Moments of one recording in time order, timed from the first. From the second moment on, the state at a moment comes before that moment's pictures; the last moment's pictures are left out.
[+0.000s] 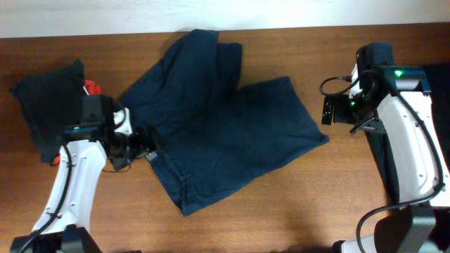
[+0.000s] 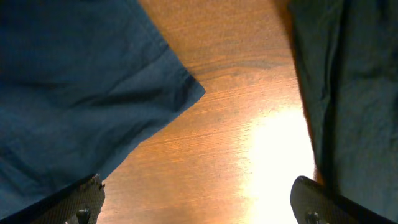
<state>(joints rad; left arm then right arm) 0.09 1.50 1.06 -0.91 0.34 -0.27 -0.06 1.64 1.54 -1.31 0.04 0.16</state>
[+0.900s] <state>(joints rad) -0.21 1.53 0.68 -0.76 0.43 -0.51 -0.06 1.68 0.96 -0.56 -0.09 0.34</state>
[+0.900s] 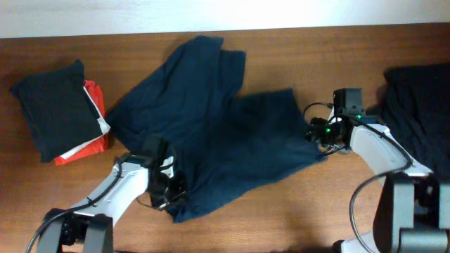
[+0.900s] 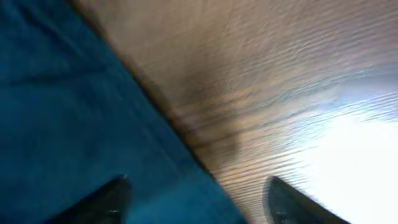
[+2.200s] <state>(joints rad) 0.16 1.53 0.84 -0.96 0.14 -0.40 0.23 2.21 1.28 0.27 -0.29 0.50</state>
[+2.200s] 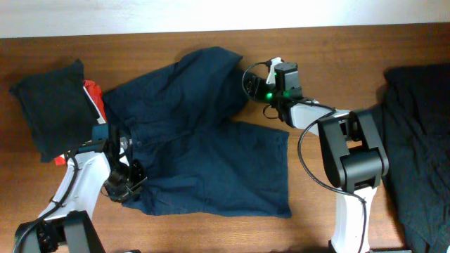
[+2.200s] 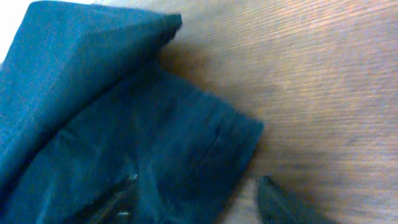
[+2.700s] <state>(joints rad) 0.16 1.53 0.85 -0.95 0.15 -0.40 0.08 1.83 1.33 -0.68 -0.21 0.58</state>
